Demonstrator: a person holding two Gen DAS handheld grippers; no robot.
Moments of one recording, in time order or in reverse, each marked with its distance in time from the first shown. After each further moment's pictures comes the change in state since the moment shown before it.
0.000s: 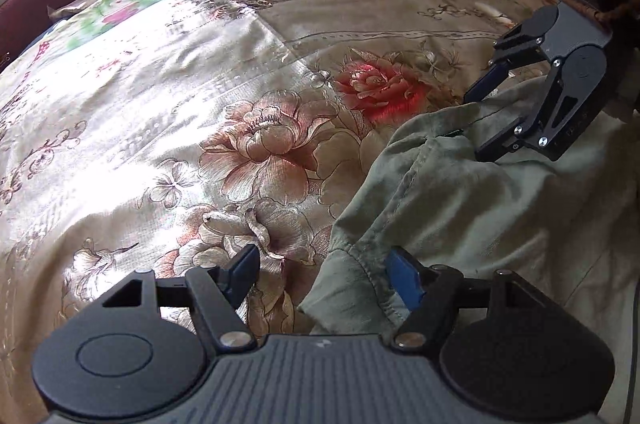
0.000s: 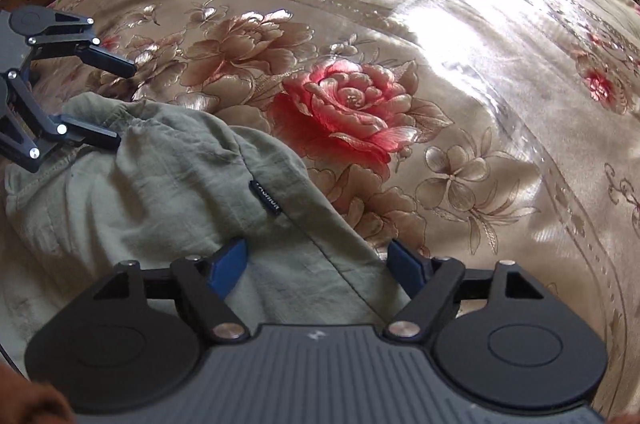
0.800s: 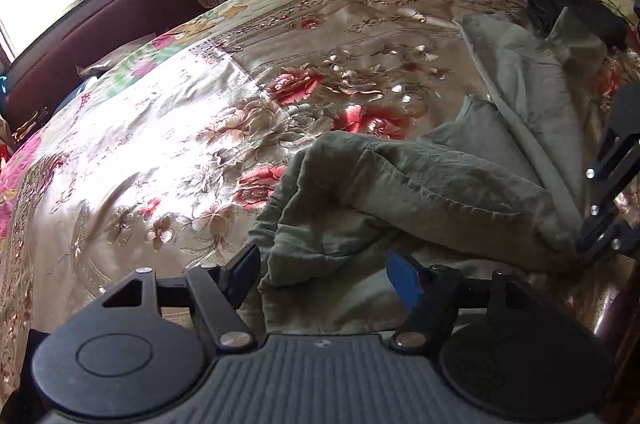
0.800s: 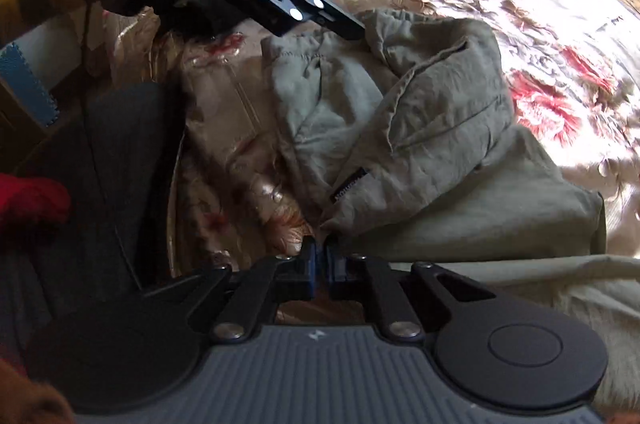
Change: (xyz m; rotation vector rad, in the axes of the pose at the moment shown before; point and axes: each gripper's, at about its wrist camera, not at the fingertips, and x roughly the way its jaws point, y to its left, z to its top) left arm -0.154 -0.137 -0.114 0.145 -0.105 0.126; right arm -0.118 0.238 -0.178 -0.177 -0.038 0.199
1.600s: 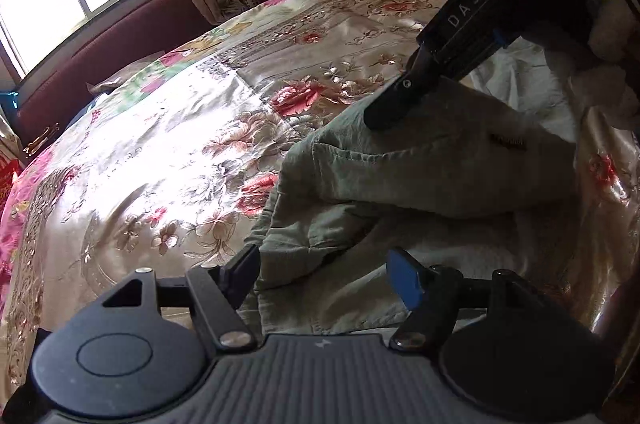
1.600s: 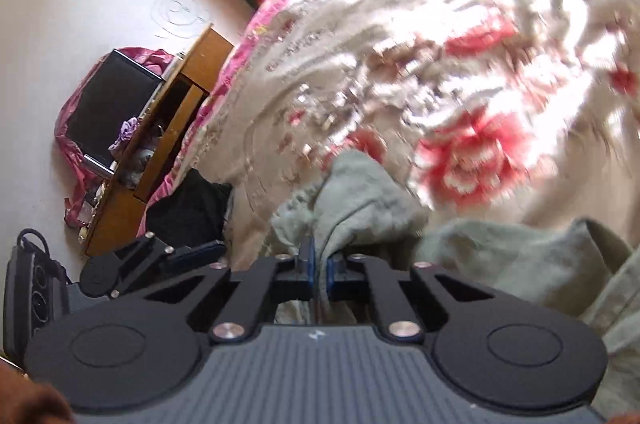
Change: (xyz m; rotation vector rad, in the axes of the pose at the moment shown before) left arm -0.014 -0.009 -0.011 -0.006 -0.057 0.061; right arm -0.019 -0.104 0.081 0.563 -0.448 0.083
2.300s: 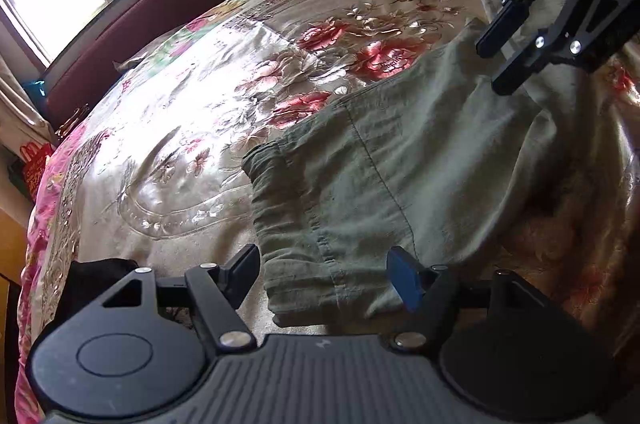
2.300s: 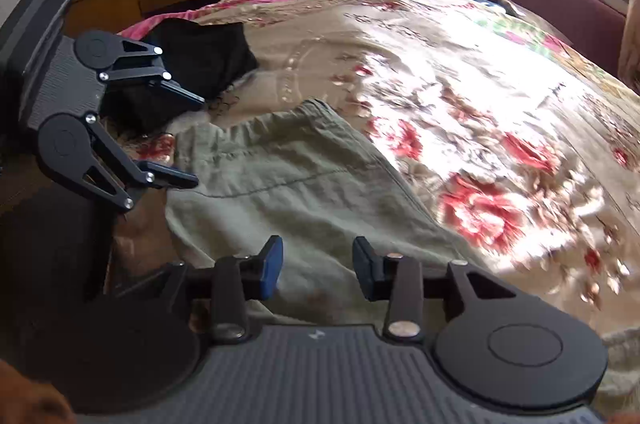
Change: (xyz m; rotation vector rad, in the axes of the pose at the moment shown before) left arm -0.008 -0.013 -0.053 0.061 0.128 0.089; right arm -0.023 0.044 -0.080 -0.564 0.187 -0.262
